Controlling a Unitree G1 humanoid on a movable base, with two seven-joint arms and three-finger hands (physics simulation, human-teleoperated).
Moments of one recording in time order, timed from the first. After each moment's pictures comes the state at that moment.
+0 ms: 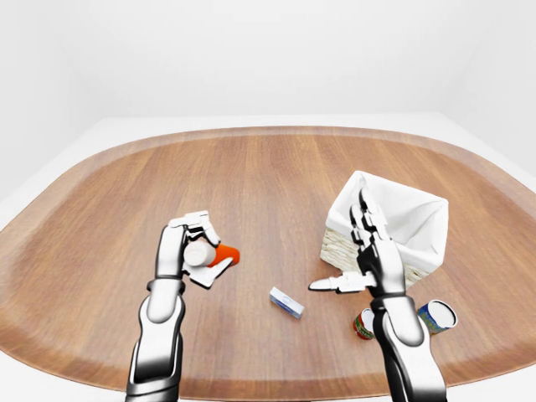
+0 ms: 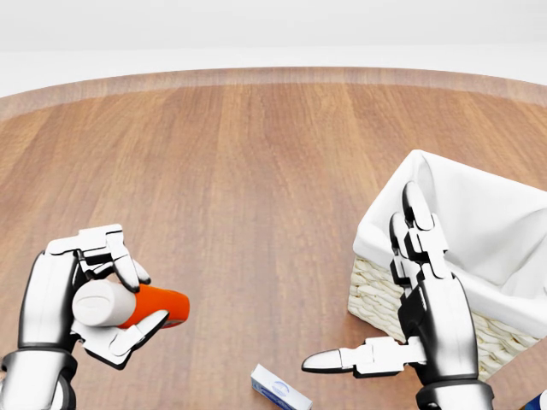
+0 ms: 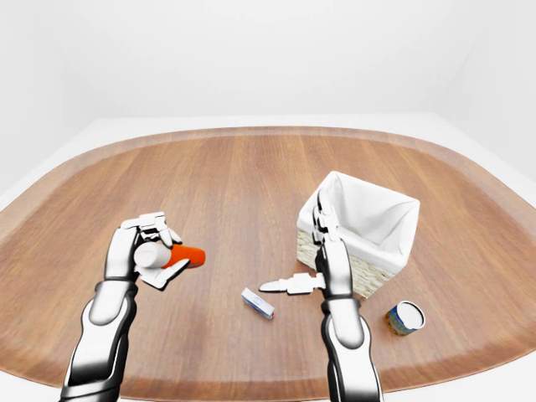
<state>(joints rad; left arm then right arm) -0.02 0.07 0.11 -0.23 0.17 0.07 -0.08 0.16 0.00 0.03 -0.45 -0.03 0.09 0.05</state>
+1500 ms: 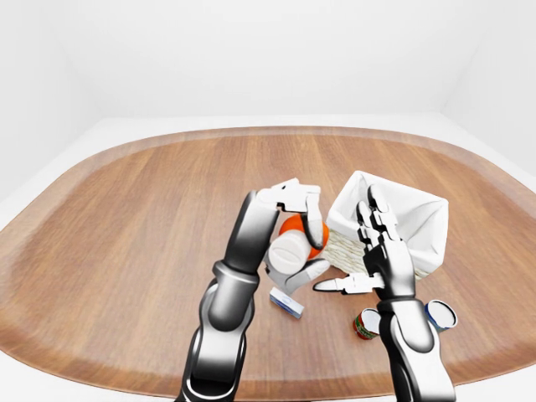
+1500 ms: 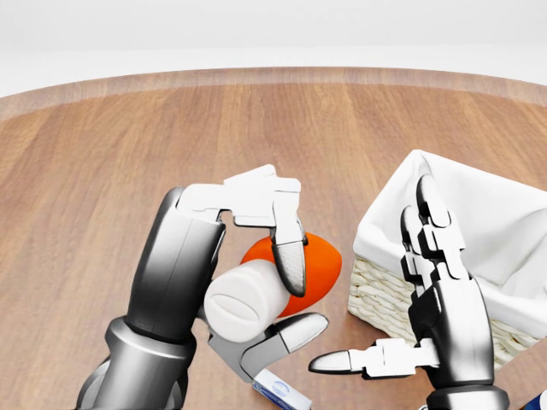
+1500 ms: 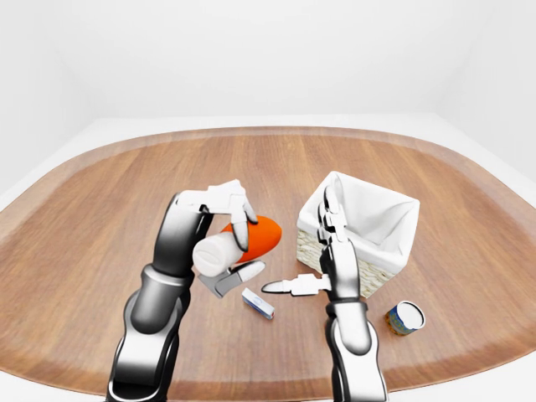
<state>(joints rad) -0.16 -0.12 -0.34 -0.57 0.41 0.09 -0.14 0.18 0.00 0.02 -0.51 -0.02 0.09 0.05</state>
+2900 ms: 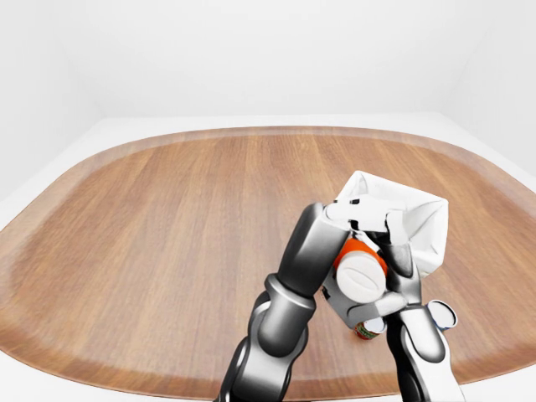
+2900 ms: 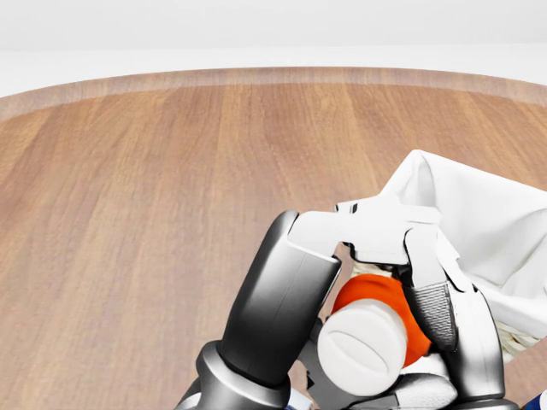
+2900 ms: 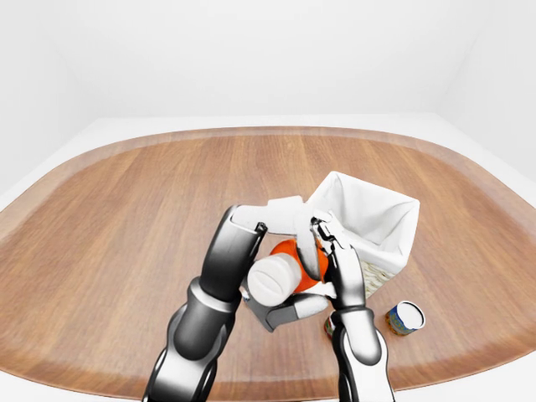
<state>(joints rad) -0.14 -0.25 -0.60 -0.53 0.45 0.09 -0.08 0.23 0.00 -0.02 -0.54 0.04 0.08 0.16</state>
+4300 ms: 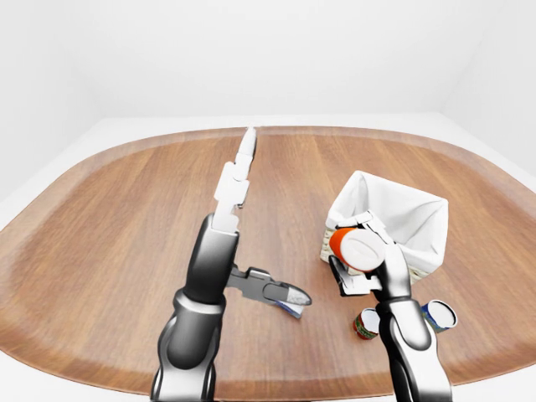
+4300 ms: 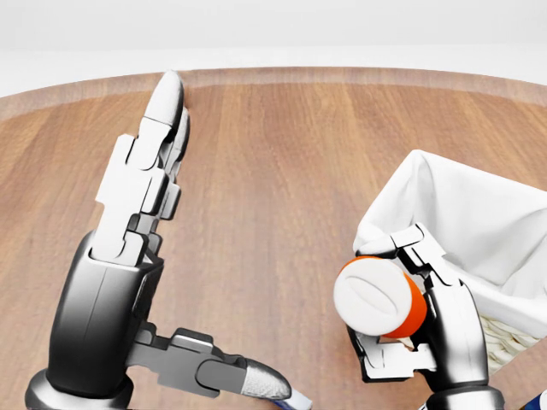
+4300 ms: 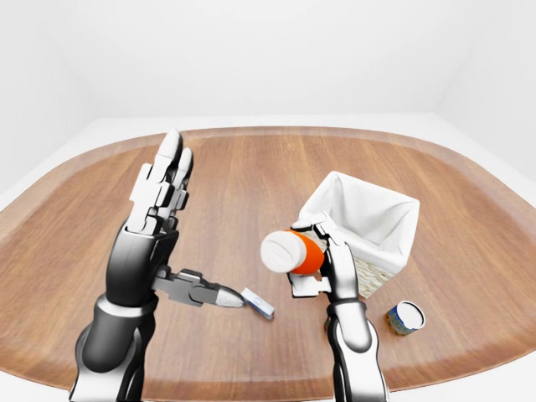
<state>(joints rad) 0.01 -0.04 -0.29 -0.76 0.34 0.09 -0.16 0.18 -0.01 -0.01 -0.42 0.00 0.05 0.12</state>
